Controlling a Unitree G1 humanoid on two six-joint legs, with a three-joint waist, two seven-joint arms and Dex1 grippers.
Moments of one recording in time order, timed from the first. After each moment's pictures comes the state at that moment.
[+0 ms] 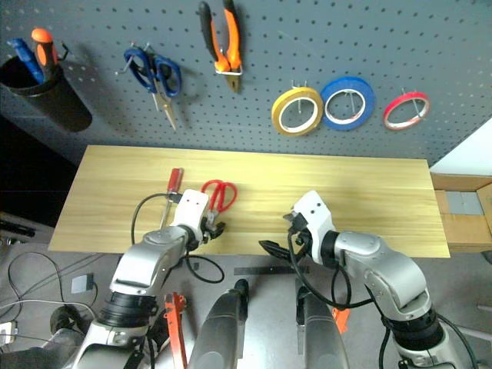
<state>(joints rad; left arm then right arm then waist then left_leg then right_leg) -0.40 0.33 -0.08 -0.08 -0.07 0.98 -0.21 -0.34 -0.43 0.18 -0.55 0.49 1.00 0.49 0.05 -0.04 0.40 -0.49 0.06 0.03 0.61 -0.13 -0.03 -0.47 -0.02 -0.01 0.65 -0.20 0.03</state>
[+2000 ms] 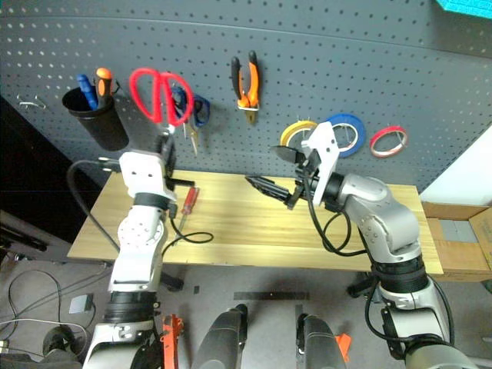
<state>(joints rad) -0.40 0.25 0.10 0.06 0.08 -0.11 -0.05 -0.65 -0.37 0.07 -0.23 0.53 0.64 0.72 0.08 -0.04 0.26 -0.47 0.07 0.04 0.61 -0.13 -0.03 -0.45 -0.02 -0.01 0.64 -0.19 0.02</state>
